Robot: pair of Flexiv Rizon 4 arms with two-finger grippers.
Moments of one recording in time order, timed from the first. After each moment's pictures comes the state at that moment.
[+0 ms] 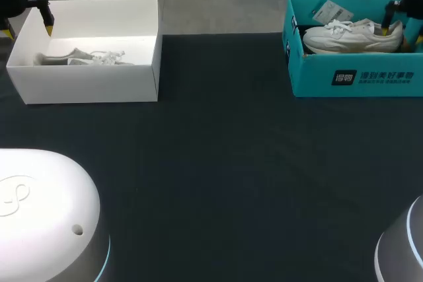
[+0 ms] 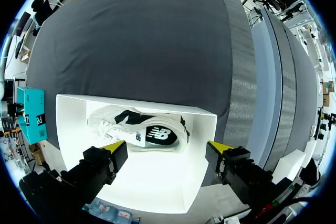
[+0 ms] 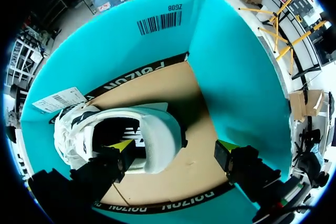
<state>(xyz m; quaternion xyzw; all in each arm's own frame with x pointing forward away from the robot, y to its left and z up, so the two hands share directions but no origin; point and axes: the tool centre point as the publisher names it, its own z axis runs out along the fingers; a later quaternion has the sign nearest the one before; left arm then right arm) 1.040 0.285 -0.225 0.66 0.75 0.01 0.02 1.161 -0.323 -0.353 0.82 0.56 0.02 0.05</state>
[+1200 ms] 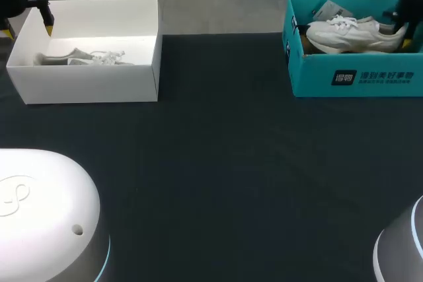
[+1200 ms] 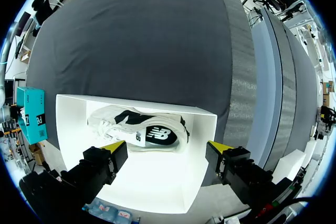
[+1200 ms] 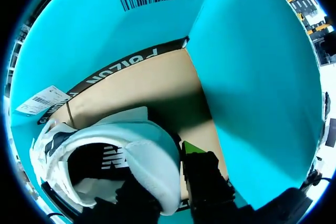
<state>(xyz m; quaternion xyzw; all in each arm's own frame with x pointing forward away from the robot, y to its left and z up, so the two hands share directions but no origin) 1.040 0.285 -0.225 0.66 0.75 0.01 0.02 1.161 -0.330 -0.374 0.83 0.56 -0.03 0.02</state>
